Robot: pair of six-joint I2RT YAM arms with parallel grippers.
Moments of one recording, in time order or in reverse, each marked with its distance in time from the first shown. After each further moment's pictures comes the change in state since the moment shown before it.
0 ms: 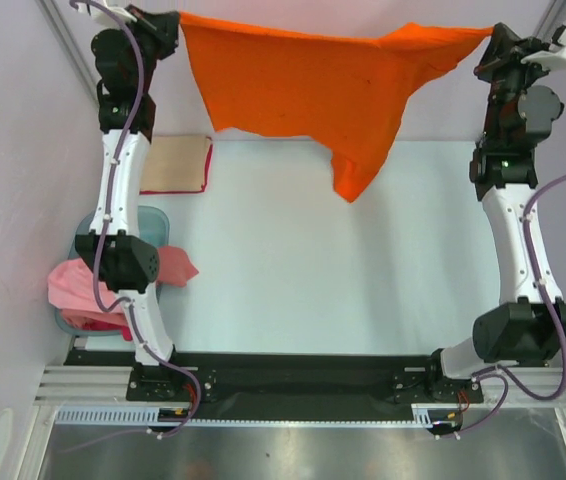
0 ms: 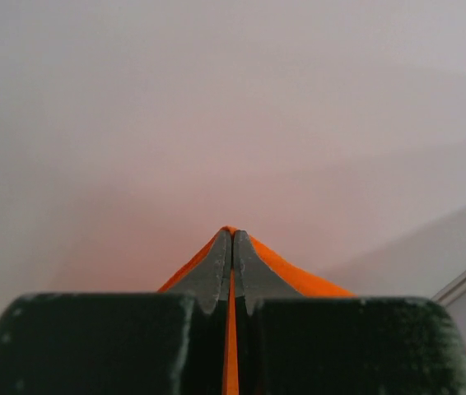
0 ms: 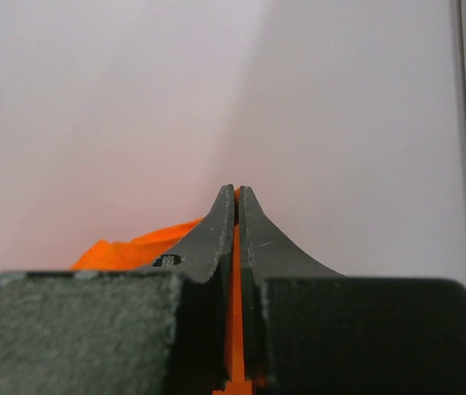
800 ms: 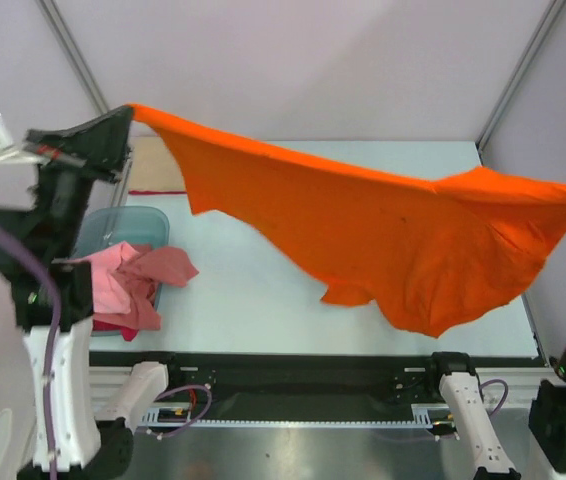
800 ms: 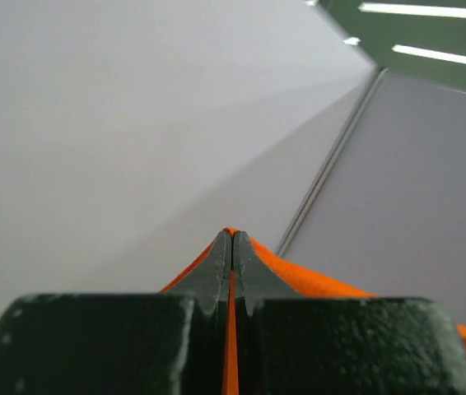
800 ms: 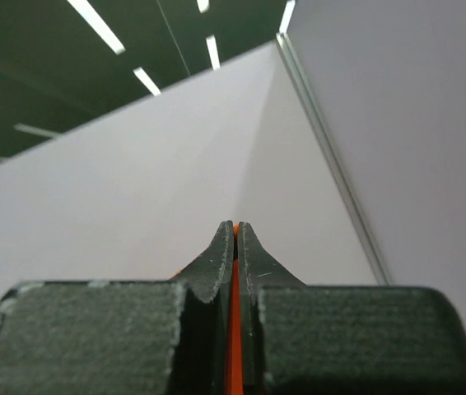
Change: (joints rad) left arm 0.053 -1.106 -0.951 -0.021 0.224 -0.076; right arm -0.006 -0.991 -0.217 -0.602 0.148 -0.017
